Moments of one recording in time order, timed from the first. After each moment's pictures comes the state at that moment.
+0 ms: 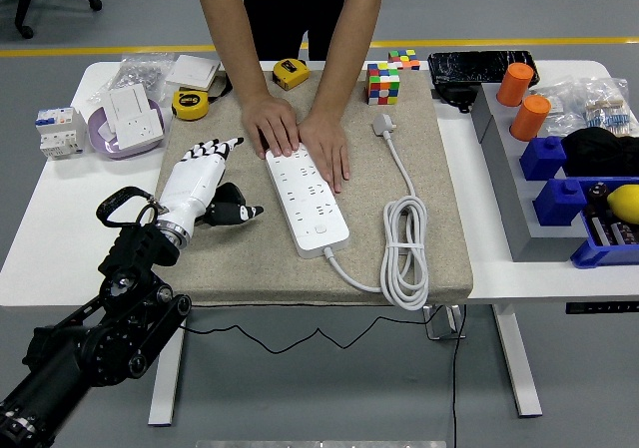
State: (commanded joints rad) left arm -0.41 0.01 -1.12 -0.91 2.27 0.34 0.06; right arm 0.07 -0.12 1.08 0.18 -1.44 0.01 -0.07
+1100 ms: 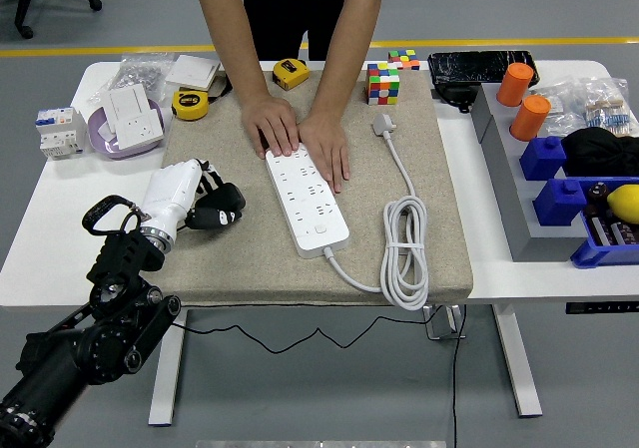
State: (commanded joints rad) left arm -0.42 0.00 -1.18 -0.82 2.27 0.37 0.04; right arm 0.08 -0.12 1.08 0.18 -1.43 0.01 -0.07
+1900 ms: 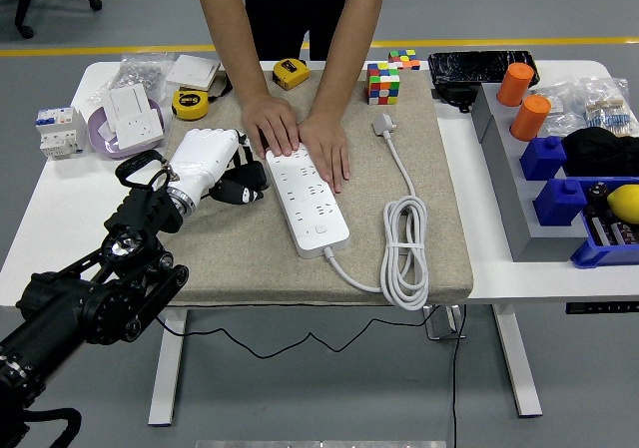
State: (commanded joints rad) left arm -0.64 0.09 -0.87 -0.82 2.27 0.29 0.06; right arm 0.08 -0.13 1.07 0.18 -1.43 0.01 -0.07
